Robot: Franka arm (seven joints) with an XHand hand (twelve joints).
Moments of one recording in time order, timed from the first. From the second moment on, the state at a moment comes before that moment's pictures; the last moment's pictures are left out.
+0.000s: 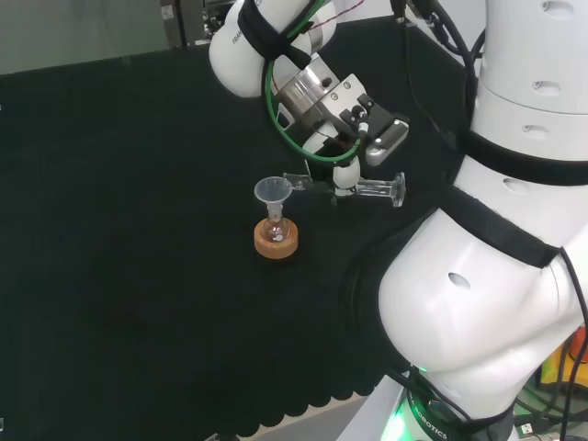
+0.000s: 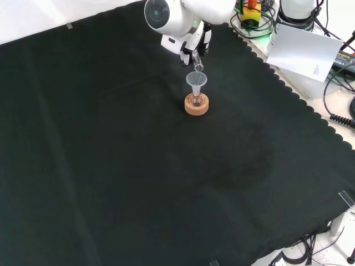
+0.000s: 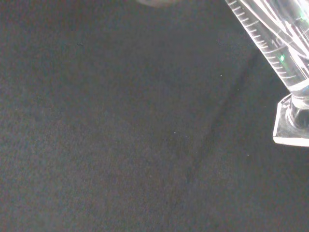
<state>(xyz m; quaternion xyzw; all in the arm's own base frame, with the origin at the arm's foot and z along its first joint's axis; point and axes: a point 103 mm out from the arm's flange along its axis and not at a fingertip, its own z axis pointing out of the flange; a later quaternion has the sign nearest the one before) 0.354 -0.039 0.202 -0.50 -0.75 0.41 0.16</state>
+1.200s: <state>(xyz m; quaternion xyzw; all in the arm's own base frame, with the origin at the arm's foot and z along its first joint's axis) 0.357 -0.031 0.214 -0.51 -0.72 0.45 0.15</state>
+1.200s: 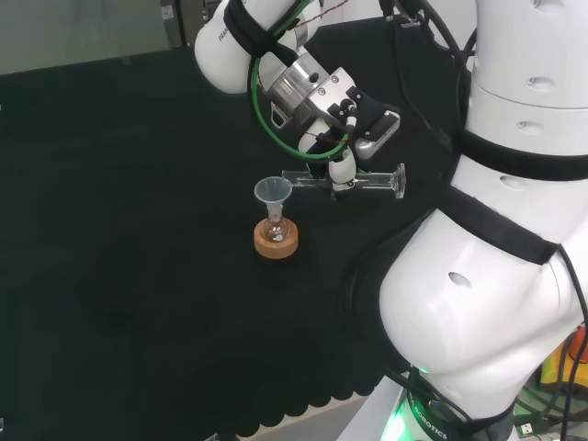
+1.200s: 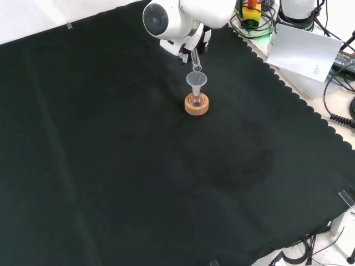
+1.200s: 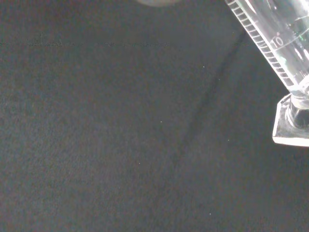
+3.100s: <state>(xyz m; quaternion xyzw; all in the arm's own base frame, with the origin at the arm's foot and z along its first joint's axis) 0.358 -0.019 0.227 -0.51 -0.69 0.50 0.12</state>
